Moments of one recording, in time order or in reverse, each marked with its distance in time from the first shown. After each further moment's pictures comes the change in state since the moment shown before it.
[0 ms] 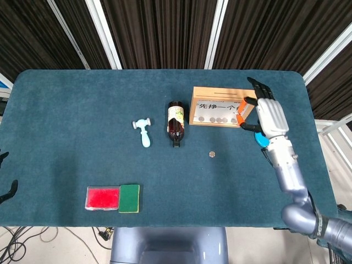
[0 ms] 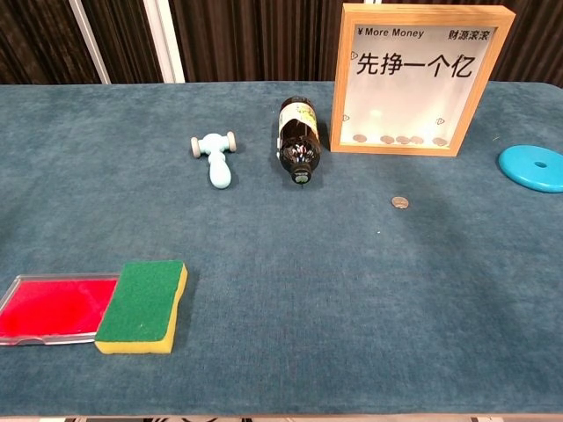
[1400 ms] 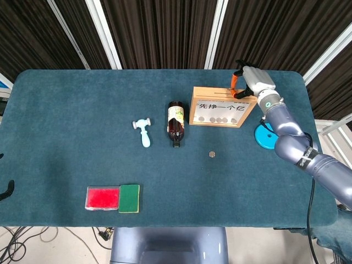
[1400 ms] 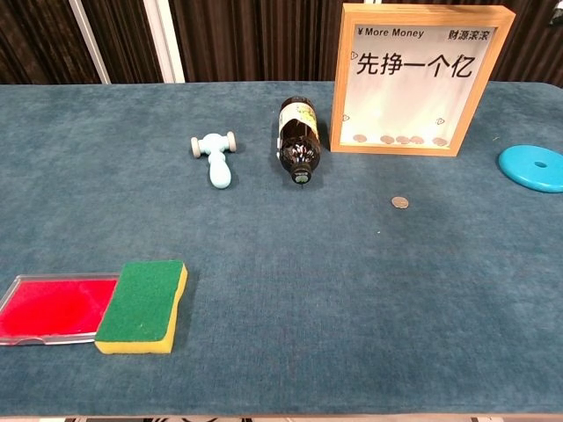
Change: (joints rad) left arm -0.015 -0.008 -0.032 -0.028 -0.150 -0.055 0.075; right arm 0.499 -0.003 -0.234 0.627 0.400 -0.594 0.041
